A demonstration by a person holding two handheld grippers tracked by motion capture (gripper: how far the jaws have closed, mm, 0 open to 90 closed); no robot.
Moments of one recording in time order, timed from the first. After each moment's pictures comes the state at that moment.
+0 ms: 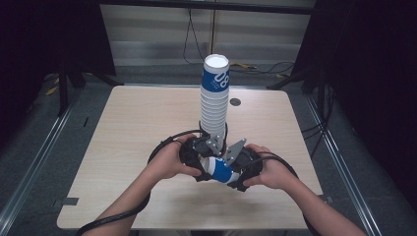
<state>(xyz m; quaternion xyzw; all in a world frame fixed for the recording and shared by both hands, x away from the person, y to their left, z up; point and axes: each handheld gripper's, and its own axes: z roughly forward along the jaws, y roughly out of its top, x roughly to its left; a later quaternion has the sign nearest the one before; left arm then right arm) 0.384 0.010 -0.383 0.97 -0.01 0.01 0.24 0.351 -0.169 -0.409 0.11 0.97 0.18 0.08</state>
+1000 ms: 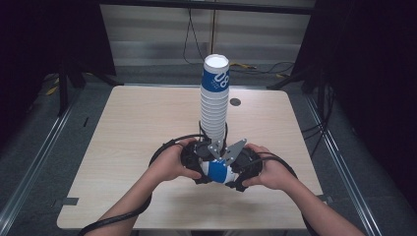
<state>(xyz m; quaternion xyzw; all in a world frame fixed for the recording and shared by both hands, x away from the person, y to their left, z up) 0.382 0.007 -0.396 0.98 -0.02 0.01 0.22 0.349 -0.166 -0.405 0.09 0.97 0.20 0.09</state>
